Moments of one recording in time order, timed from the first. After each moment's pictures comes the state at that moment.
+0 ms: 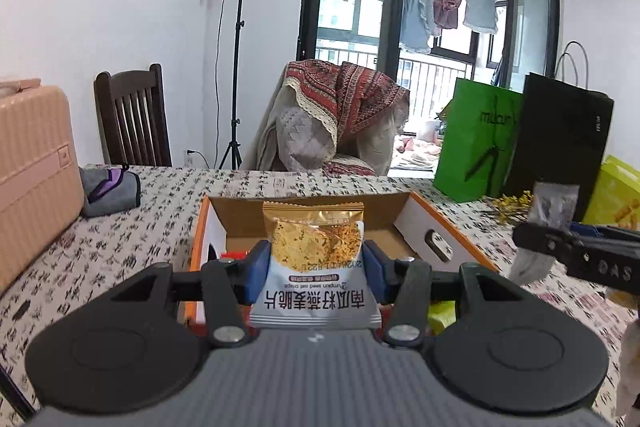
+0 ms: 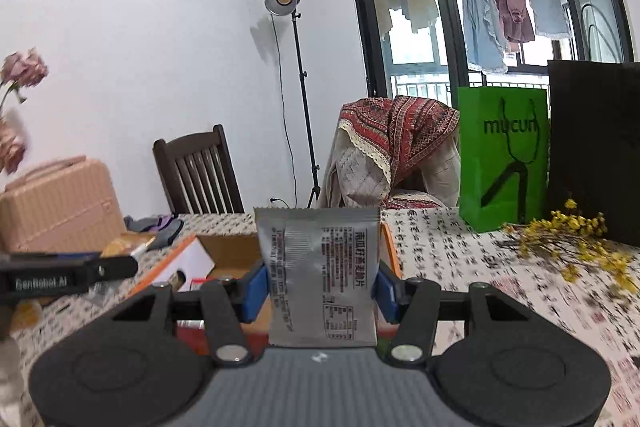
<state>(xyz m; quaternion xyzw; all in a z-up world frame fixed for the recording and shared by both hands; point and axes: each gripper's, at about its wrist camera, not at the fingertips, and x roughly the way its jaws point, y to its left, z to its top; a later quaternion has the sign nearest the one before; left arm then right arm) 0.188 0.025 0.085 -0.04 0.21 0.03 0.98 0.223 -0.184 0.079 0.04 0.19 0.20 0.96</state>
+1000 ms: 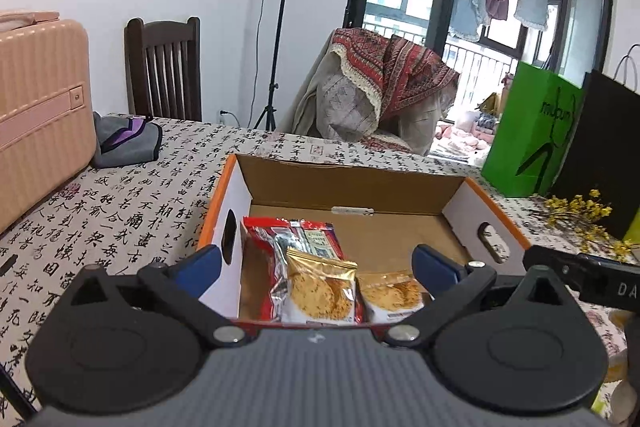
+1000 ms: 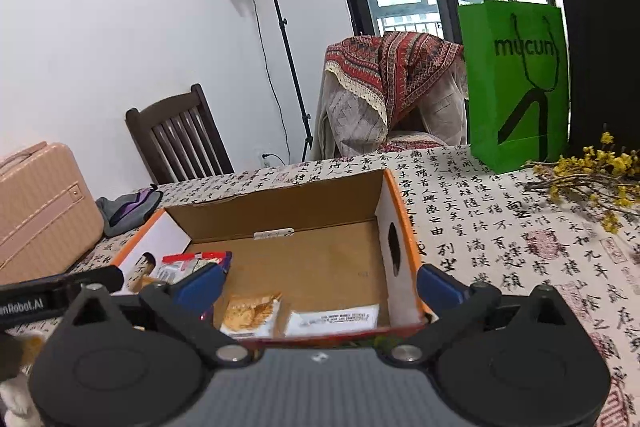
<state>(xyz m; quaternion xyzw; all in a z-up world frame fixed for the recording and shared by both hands) 0.225 0.049 0.048 -0.09 0.25 0.08 0.96 0.292 -0.169 0.034 0.07 0.27 0.19 0.94</state>
